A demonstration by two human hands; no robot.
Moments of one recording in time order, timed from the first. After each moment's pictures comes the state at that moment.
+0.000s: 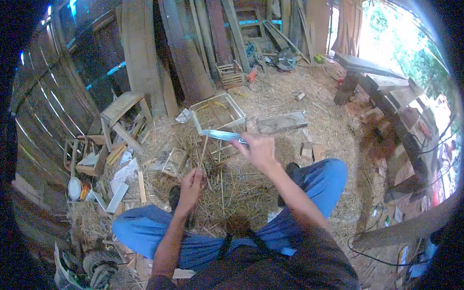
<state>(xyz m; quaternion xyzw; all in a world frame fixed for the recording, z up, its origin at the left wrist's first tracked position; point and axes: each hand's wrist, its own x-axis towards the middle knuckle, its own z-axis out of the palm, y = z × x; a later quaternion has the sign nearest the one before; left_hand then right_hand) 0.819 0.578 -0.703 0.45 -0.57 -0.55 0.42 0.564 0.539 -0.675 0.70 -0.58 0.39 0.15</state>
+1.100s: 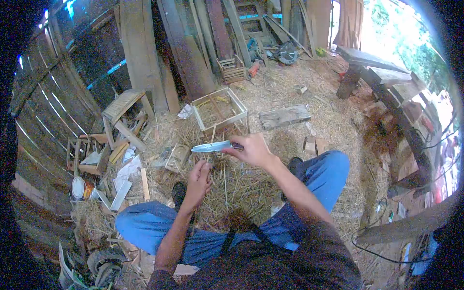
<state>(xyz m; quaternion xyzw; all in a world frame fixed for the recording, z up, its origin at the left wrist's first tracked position) 0.807 0.575 -0.706 0.41 -0.54 -0.61 0.41 0.575 0.533 -0.683 0.80 -0.48 0.37 0.00</state>
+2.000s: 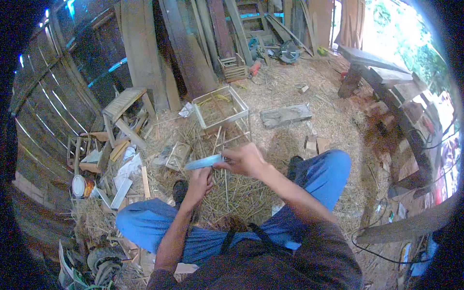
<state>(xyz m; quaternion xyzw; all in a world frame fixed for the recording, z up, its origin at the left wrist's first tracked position) 0.809 0.579 -0.707 0.45 -0.50 -0.64 0.38 0.593 0.544 -0.689 0.81 -0.45 0.38 0.01</state>
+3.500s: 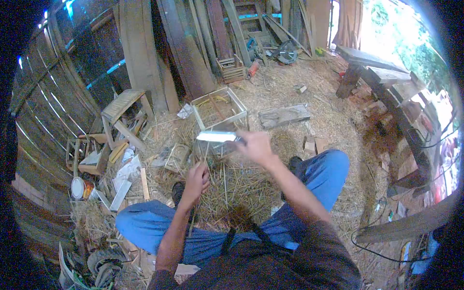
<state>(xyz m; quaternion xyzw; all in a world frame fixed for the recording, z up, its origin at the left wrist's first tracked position) 0.817 0.567 -0.712 0.44 -0.50 -0.65 0.37 0.565 0.521 -0.695 0.74 -0.55 0.37 0.06</state>
